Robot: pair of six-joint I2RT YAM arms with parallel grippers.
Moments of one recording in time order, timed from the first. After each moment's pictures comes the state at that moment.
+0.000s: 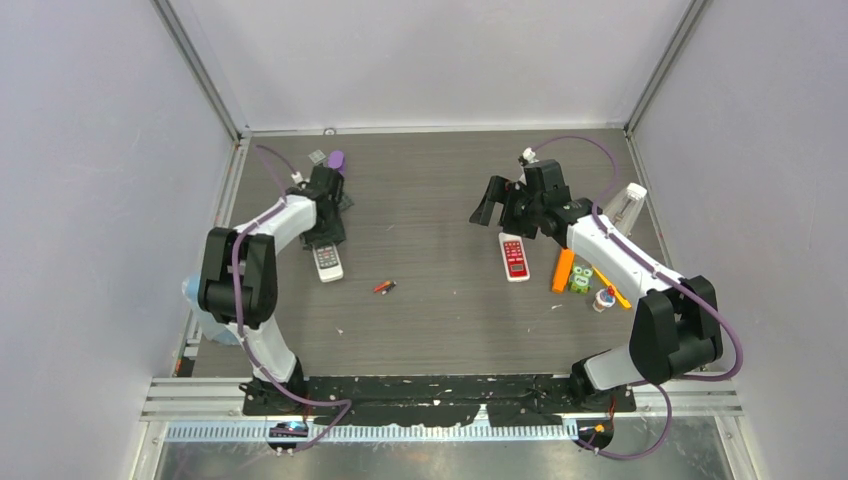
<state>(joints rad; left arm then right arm) -0.16 1.80 1.20 -0.62 -0.28 -0.47 0.34 1.43 1.05 -0.37 -0.21 0.57</state>
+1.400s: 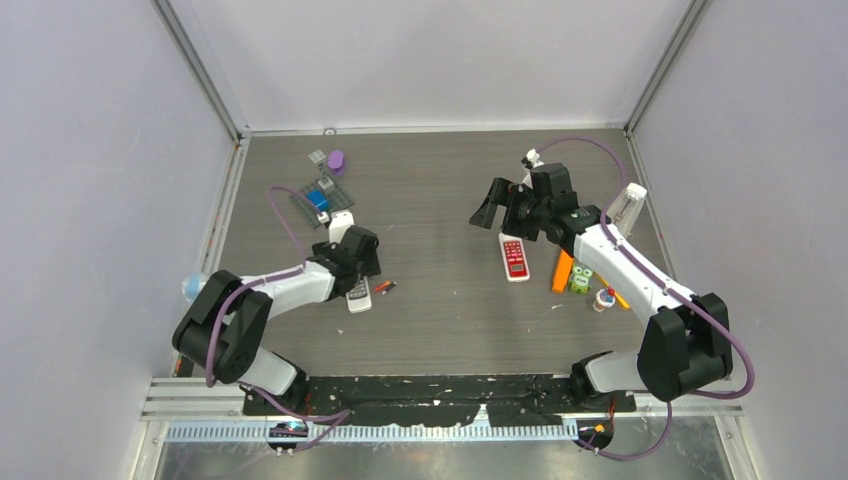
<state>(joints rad) -0.54 1.50 0.64 -0.07 -0.52 -0.62 0.34 1.35 1.01 -0.35 -0.26 0.57</state>
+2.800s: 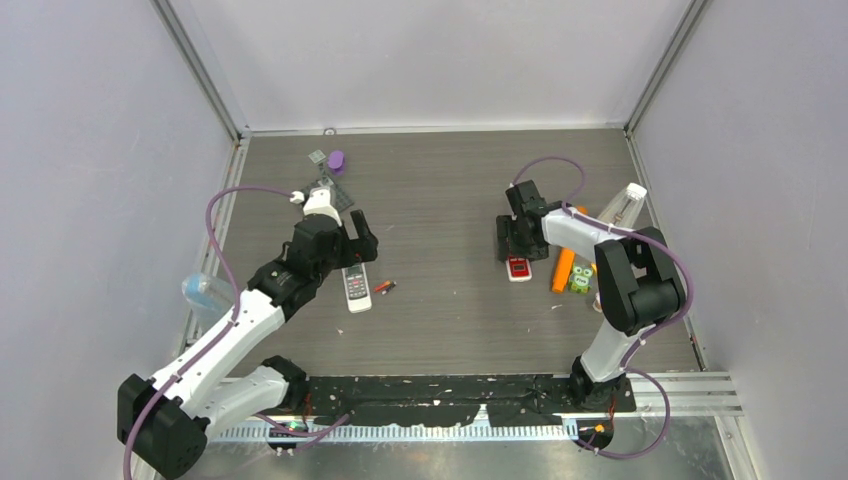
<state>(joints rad) -0.53 0.97 0.75 -0.34 -0.26 -0.55 0.33 1.72 1.02 -0.49 0.10 0.28</state>
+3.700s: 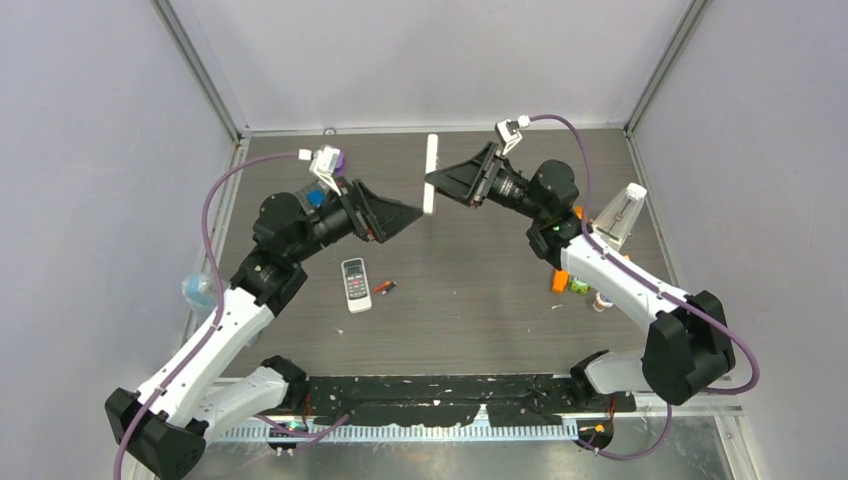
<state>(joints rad) -0.53 0.92 0.88 0.05 0.41 -0.76 0.47 1.34 0.95 0.56 -0.63 1.16</state>
